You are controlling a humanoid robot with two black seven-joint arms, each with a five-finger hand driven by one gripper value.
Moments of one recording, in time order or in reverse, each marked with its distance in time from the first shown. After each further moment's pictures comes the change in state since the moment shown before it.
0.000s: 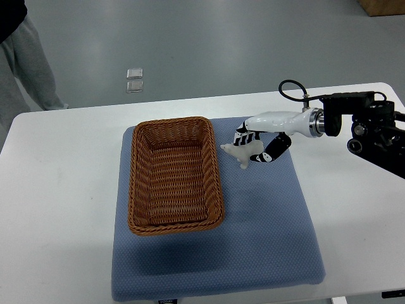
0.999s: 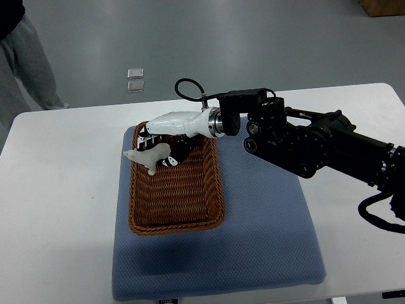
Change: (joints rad) left arm 0.000 0.000 -0.002 0.000 0.000 0.000 0.000; right arm 0.131 0.520 -0.021 -0.335 -0.015 -0.022 0.001
